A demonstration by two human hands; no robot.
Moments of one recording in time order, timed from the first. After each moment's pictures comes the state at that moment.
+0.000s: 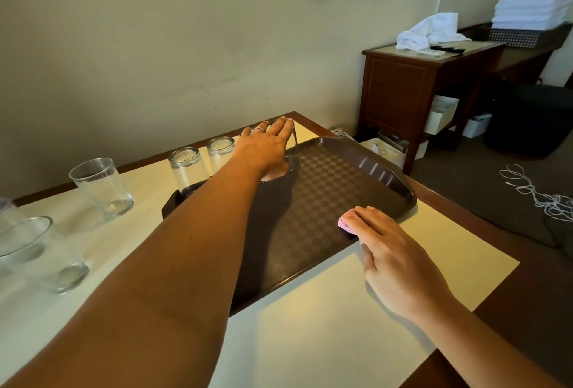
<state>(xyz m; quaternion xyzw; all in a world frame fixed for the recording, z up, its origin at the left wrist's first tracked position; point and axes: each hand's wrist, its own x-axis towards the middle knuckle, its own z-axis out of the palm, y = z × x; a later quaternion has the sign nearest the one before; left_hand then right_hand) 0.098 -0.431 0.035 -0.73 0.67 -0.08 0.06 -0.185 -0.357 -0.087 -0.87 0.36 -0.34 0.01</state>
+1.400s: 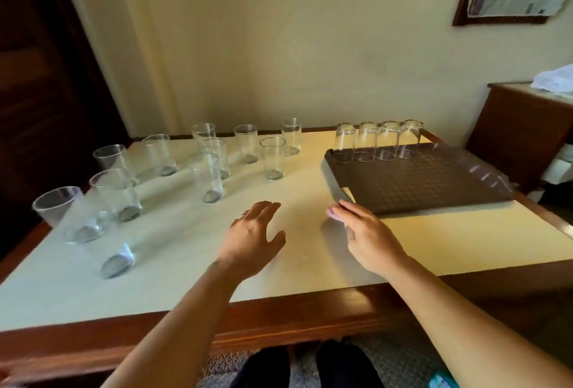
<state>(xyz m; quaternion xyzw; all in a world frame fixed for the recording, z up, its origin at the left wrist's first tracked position) 0.111 0.043 -0.014 -0.85 0.48 0.02 -0.22 -0.063 -0.160 -0.049 -0.94 0.16 -0.28 0.12</state>
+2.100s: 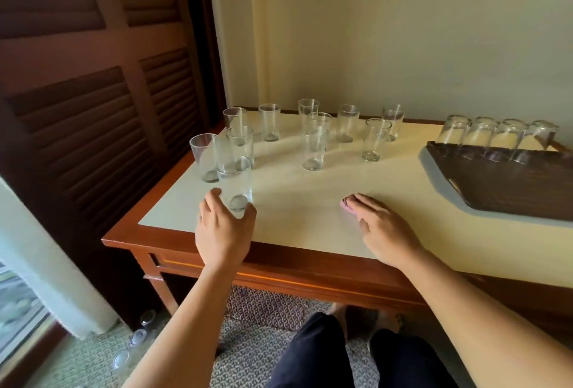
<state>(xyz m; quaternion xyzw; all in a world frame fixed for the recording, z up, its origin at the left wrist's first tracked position) 0.150 0.252 -0.041 -0.90 0.04 -0.14 -0.41 0.030 -0.021 -0.054 -0.97 0.09 -0.18 0.15</state>
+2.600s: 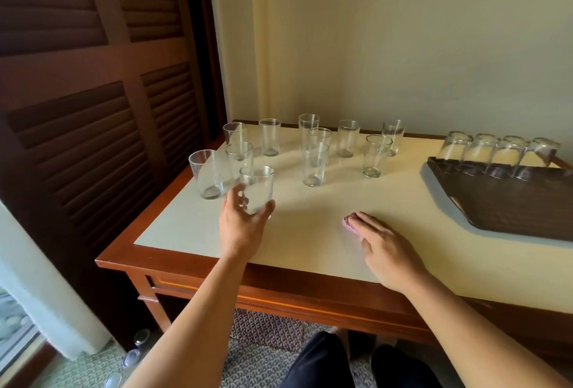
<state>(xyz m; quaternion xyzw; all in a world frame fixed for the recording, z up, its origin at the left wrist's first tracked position) 0.193 0.217 -0.037 -0.81 0.11 -0.08 -0.57 0.031 -0.024 -0.058 -0.97 0.11 -0.16 0.16</state>
